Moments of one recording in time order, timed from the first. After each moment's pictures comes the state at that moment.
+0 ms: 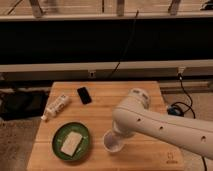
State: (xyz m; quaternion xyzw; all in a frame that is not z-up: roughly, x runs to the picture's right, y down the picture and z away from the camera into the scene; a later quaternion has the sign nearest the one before) arm 0.064 0.211 0.626 -0.20 -0.23 -0.62 0.72
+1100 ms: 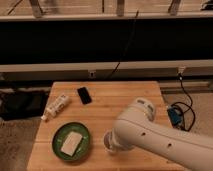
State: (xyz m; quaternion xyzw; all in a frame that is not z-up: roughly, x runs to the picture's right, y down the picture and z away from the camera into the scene) arm 0.049 0.246 0.582 -0.18 -0.27 -0.63 0.70
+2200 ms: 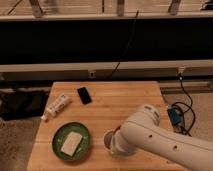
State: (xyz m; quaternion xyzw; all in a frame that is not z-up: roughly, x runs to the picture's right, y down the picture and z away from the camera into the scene) arm 0.043 0.271 0.590 -0.16 -0.33 -0.63 0.68
